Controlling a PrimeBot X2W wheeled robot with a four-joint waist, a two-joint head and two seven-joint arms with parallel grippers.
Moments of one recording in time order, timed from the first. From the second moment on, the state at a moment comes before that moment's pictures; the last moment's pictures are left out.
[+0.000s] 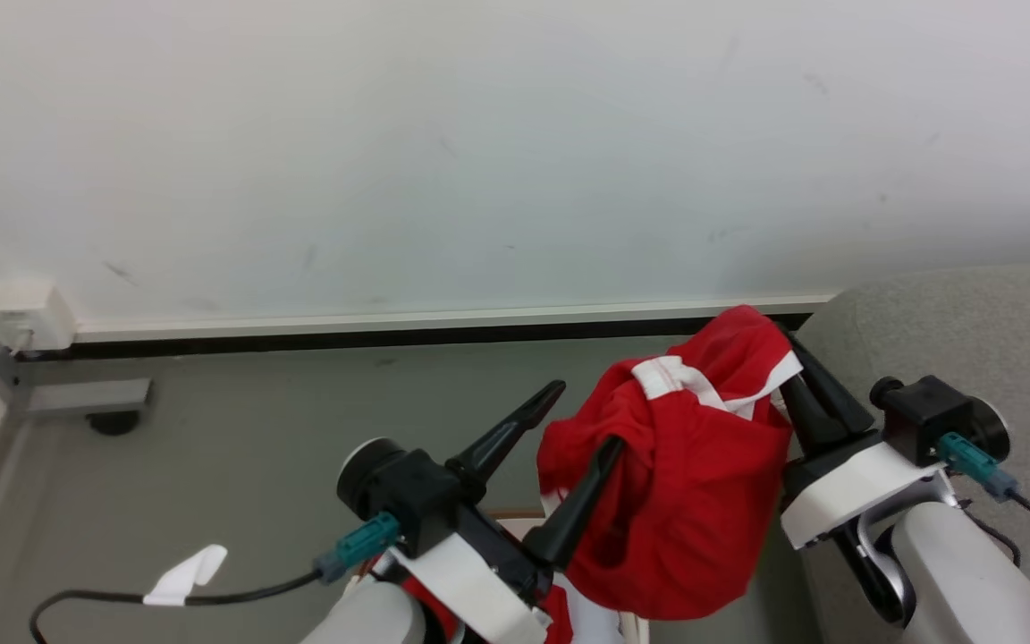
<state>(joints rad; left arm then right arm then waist) -0.42 0.19 -0.69 0.12 -0.43 -0.11 -0.26 -0.52 -0.17 0.44 0.53 0.40 0.13 -0.26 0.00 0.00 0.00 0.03</state>
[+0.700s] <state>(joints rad) -0.38 0.22 -0.71 0.13 -0.36 -0.13 -0.26 -0.42 -0.22 0.13 0.14 0.22 0.13 -0.24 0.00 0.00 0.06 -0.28</state>
